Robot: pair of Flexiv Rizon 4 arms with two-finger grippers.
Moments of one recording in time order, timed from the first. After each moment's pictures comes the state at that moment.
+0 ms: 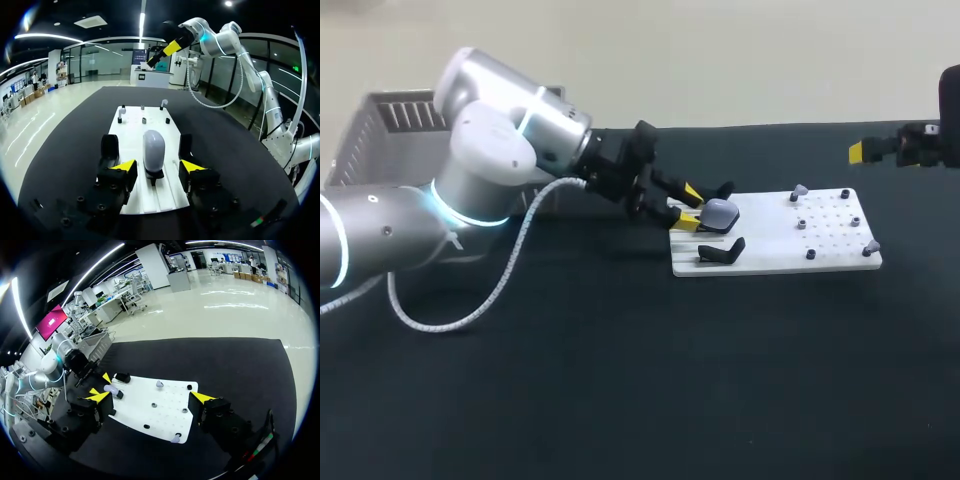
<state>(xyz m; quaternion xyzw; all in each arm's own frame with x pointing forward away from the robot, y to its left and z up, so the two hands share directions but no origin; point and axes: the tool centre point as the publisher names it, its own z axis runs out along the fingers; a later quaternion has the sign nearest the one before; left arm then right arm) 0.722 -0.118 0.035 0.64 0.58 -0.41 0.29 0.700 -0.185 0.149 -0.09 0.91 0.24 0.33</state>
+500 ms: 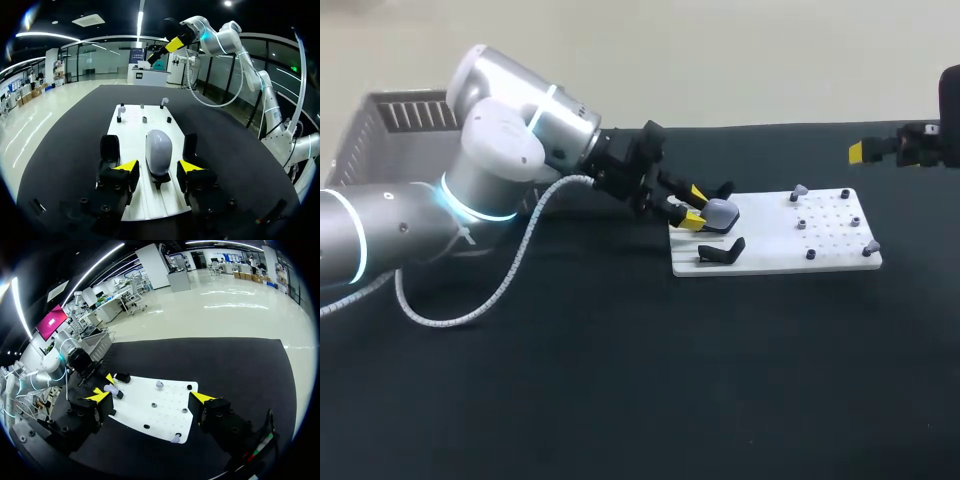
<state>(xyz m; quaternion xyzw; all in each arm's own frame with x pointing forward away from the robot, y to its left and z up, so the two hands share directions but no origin) 0.727 -0.126 0.029 0.65 0.58 -0.42 0.28 0.700 -0.185 0.149 -0.09 0.91 0.24 0.33</state>
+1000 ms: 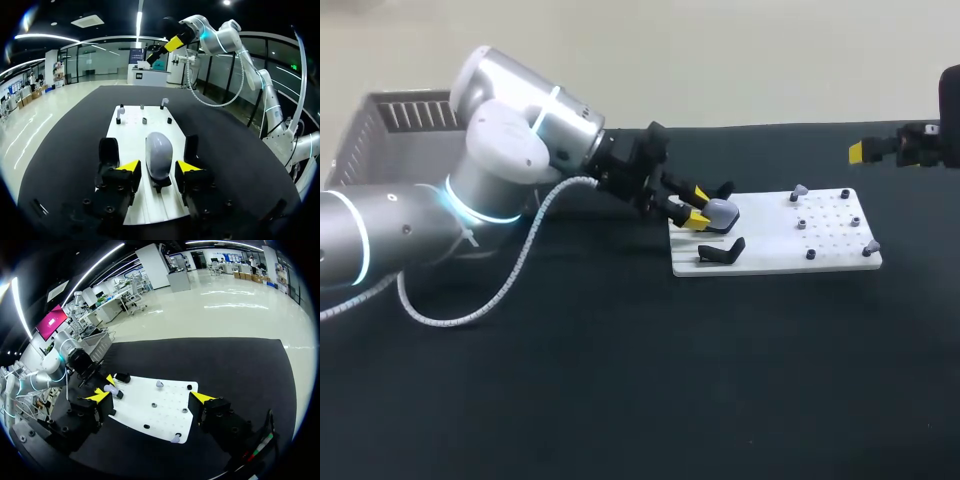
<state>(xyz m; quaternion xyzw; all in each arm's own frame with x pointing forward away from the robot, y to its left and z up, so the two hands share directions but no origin) 0.726 -0.131 0.029 0.65 0.58 -0.41 0.29 0.700 -0.185 0.149 -0.09 0.91 0.24 0.33</state>
